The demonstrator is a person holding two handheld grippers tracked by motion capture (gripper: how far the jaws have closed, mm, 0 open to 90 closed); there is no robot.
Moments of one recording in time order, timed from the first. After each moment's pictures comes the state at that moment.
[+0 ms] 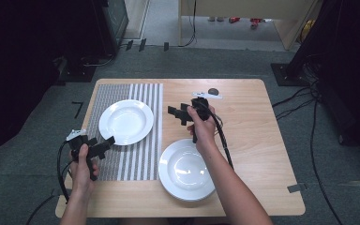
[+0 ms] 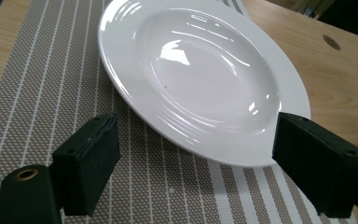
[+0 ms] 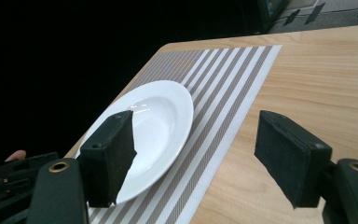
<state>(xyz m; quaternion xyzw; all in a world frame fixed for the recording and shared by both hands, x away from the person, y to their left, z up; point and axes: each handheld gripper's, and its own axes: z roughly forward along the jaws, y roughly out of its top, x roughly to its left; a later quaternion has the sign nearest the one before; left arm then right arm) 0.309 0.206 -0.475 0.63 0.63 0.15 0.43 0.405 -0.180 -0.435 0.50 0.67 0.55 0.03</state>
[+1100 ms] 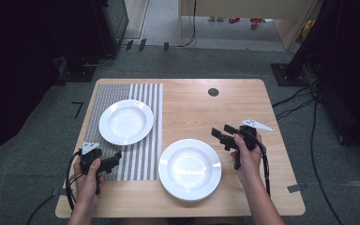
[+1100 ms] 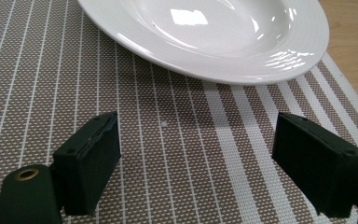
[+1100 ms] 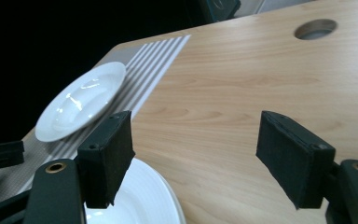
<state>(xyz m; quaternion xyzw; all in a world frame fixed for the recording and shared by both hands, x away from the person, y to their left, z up) 0.280 0.182 -0.499 0.68 0.60 0.19 0.37 0.310 -0.310 -0.460 0.54 0.63 0.55 0.10</state>
